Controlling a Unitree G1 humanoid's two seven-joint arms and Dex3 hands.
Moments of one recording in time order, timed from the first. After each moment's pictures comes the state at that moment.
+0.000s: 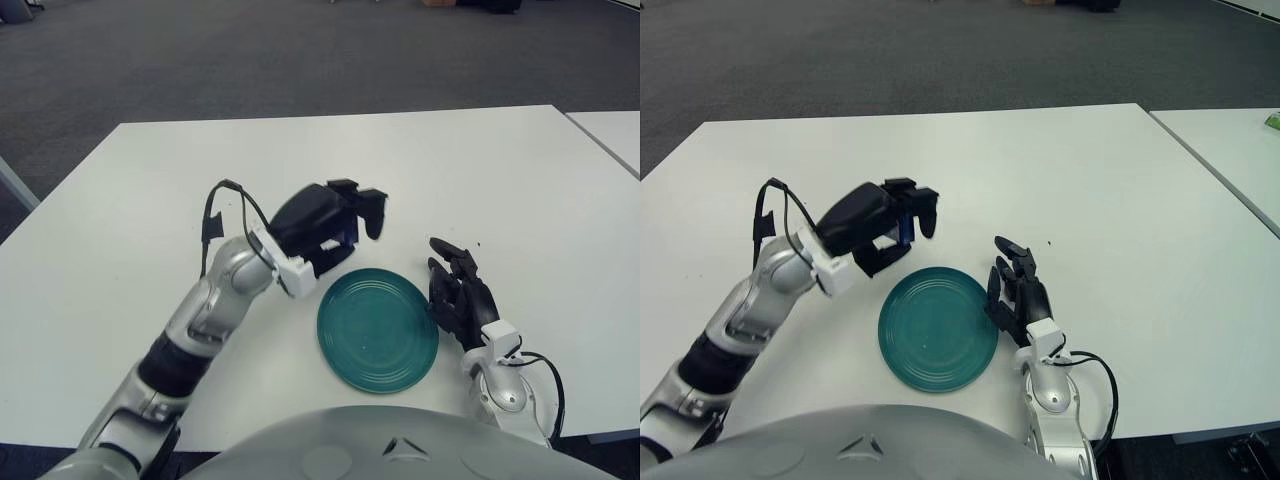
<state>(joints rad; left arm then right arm) -0.15 0.35 -0.42 -0.47 0.48 -0.17 -0.36 0.54 0.01 0.12 -0.47 -0.13 0.08 -0.04</state>
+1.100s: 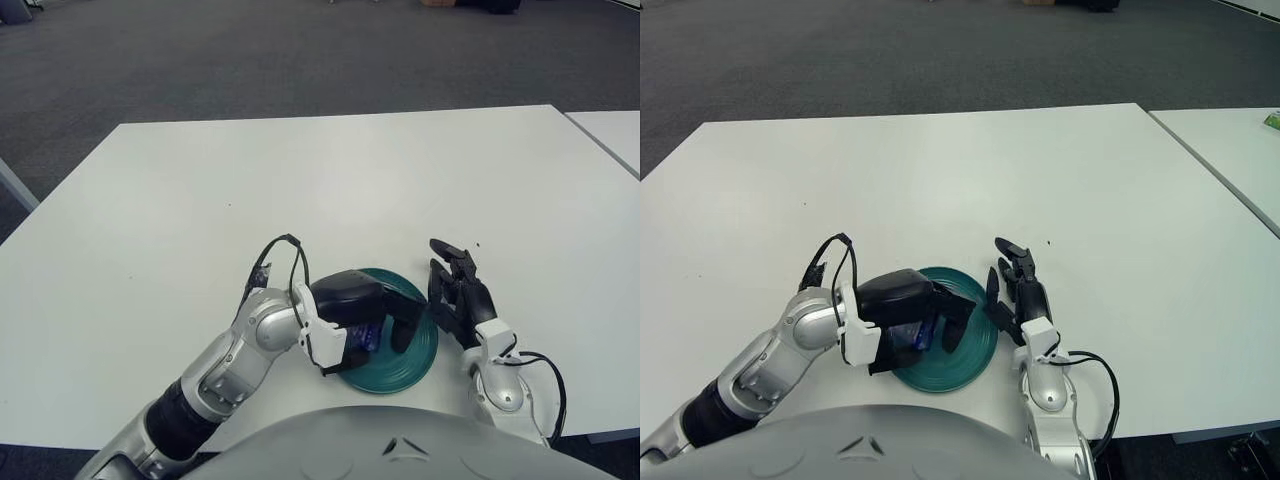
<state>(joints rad) -0.03 0.37 -0.65 -0.51 0.45 0.00 -0.65 0.54 0.02 0.13 -0.49 -0.17 0.14 -0.06</state>
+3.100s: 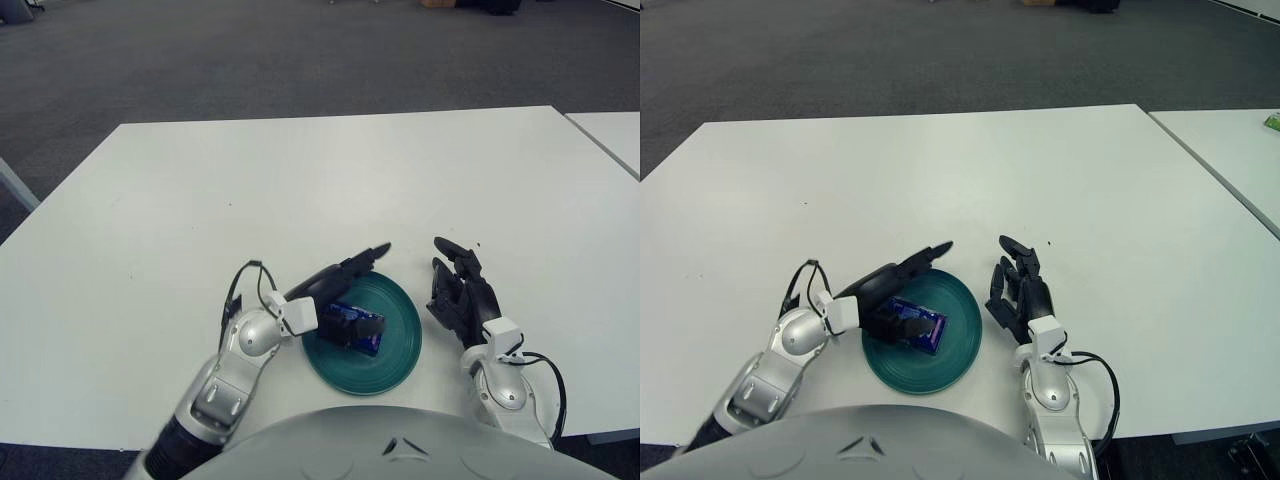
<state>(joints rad) 0.21 0.19 -0.43 -0.47 0.24 0.18 -0.45 0.54 0.03 0.13 -0.50 -0.09 0.14 -0.09</state>
